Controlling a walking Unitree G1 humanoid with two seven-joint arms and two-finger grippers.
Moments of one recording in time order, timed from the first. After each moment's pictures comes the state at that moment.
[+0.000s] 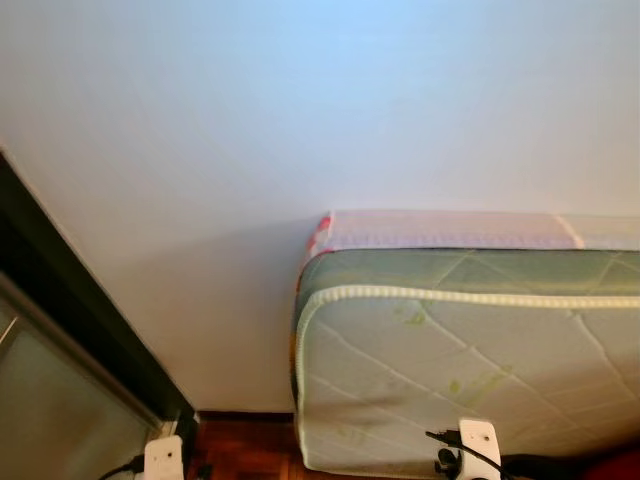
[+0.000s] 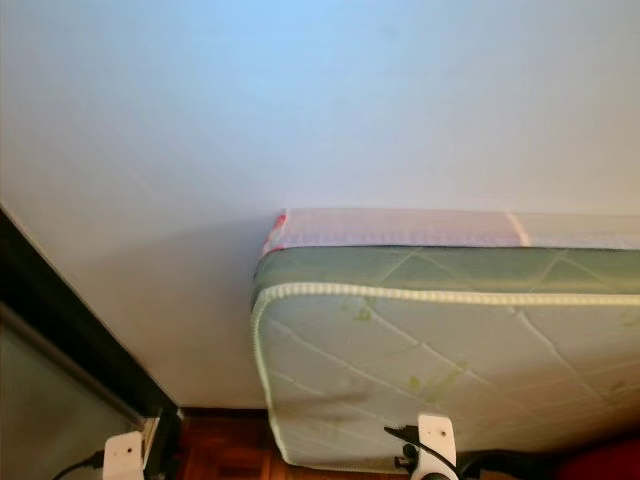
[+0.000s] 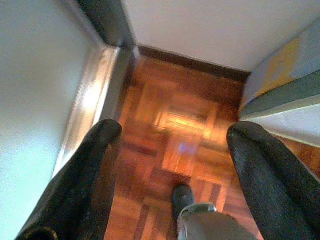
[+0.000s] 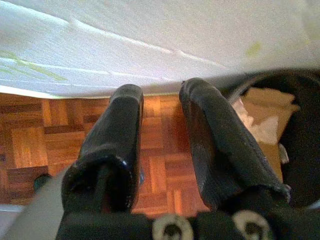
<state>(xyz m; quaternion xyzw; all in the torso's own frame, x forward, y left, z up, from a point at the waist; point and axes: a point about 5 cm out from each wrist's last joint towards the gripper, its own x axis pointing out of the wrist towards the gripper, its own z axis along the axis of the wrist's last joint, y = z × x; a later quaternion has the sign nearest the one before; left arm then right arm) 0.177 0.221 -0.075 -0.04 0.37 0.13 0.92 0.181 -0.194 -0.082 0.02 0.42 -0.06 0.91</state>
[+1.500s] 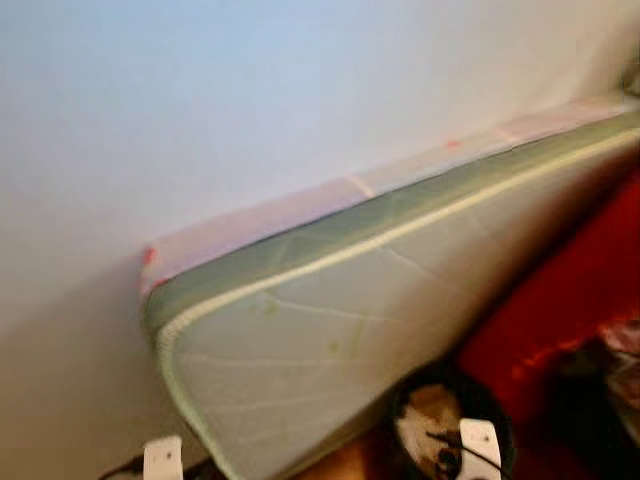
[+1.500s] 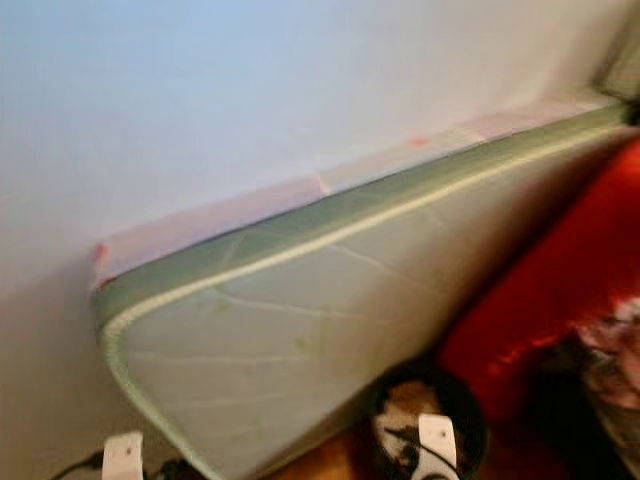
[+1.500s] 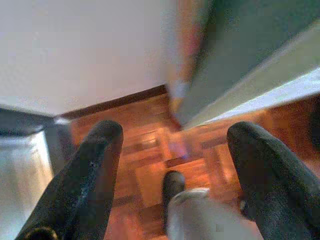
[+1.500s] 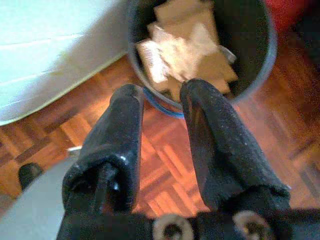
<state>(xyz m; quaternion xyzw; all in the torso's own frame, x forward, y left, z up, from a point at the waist) 0.173 0.226 -0.076 -0.04 0.37 0.13 0.92 0.178 -0.191 -0.084 0.02 0.43 -0.06 0.90</state>
